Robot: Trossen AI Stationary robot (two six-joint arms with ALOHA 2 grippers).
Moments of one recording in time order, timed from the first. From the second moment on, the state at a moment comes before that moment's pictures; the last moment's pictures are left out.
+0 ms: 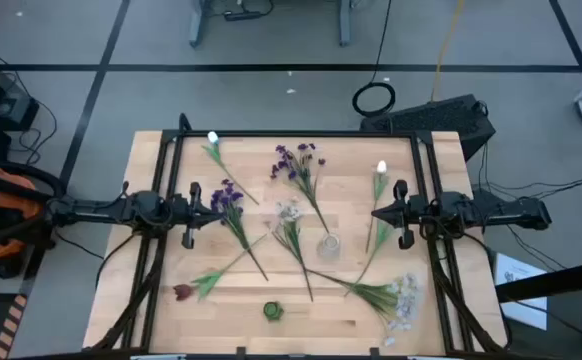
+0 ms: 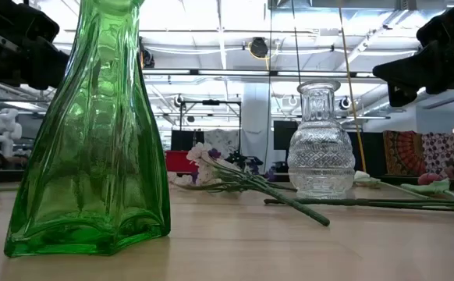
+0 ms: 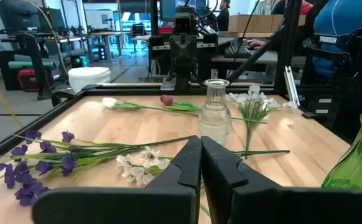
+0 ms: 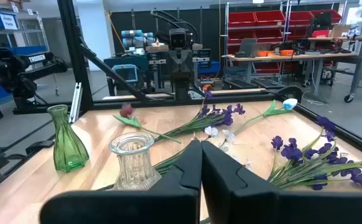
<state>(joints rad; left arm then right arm) -0.06 0.05 0.00 0.02 -0.01 0.01 0.07 0.03 0.01 0.03 0.08 0.07</state>
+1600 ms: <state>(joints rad) -0.06 0.05 0.00 0.02 -0.01 0.01 0.07 0.03 0.01 0.03 0.08 0.07</state>
